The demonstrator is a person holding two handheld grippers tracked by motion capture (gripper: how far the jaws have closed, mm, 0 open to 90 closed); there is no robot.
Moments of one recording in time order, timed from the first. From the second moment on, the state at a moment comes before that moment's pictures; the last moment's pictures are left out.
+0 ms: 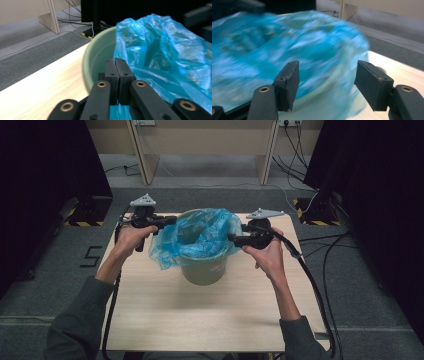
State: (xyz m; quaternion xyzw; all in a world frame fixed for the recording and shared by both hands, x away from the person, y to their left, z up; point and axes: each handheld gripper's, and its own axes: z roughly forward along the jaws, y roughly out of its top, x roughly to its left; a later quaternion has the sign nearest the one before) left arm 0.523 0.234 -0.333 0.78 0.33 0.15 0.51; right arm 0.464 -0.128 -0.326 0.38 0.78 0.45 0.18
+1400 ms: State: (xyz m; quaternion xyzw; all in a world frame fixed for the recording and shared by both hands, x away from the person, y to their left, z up) left arm 0.471 0.264 -0.397 0.75 0.33 0.18 0.54; right arm 0.487 -0.138 -0.340 0.40 0.77 0.47 0.14
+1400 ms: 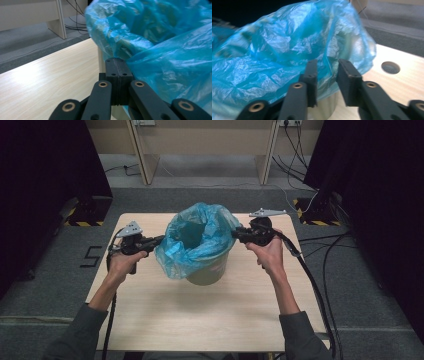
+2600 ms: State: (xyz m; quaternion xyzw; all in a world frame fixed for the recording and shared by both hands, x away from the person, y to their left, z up) left arm 0.399 0.227 -0.376 0.77 0.22 0.18 0.57; right arm 0.482 -0.152 -0.343 0.39 0.77 0.48 0.16
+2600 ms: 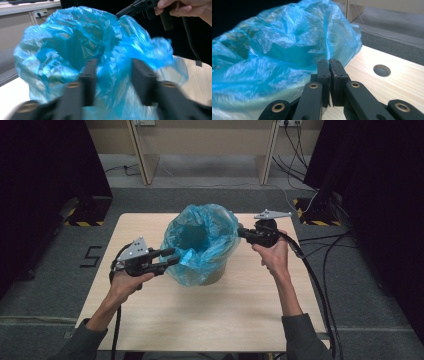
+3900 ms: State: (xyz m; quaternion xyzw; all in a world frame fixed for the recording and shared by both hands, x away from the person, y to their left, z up) left arm 0.382 0.215 -0.417 0.81 0.19 0.15 0.53; right arm 0.450 -0.115 -0.336 0.34 0.80 0.45 0.20
